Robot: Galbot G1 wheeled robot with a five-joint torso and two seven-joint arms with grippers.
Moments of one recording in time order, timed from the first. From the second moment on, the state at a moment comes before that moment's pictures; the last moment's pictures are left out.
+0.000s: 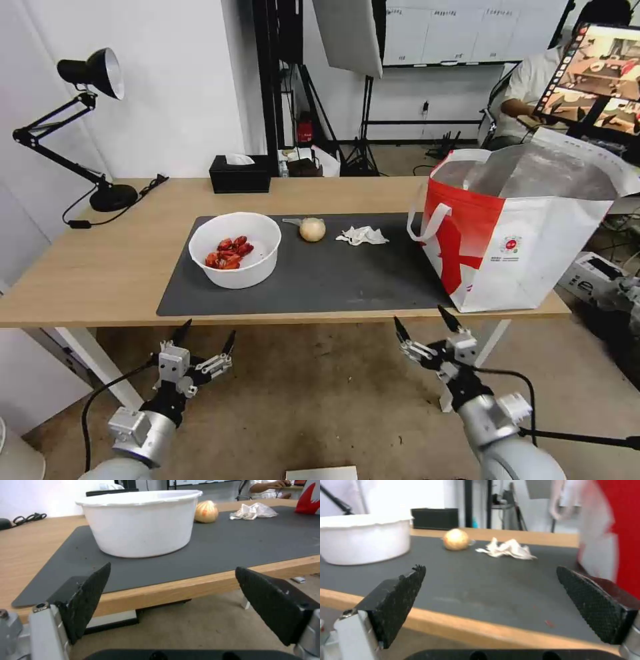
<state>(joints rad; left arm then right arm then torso) 1.73 -1.20 -0.61 -2.11 -0.27 -0.08 0.10 -1.53 1.12 0.40 2.09 0.33 0.05 -0.02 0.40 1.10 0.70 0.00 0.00</state>
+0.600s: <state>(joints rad) 1.75 -1.22 -0.62 -2.12 -0.24 -0.08 0.09 -1.10 1.05 0.09 1.90 0.36 -0.01 0.13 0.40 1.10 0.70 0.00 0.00</state>
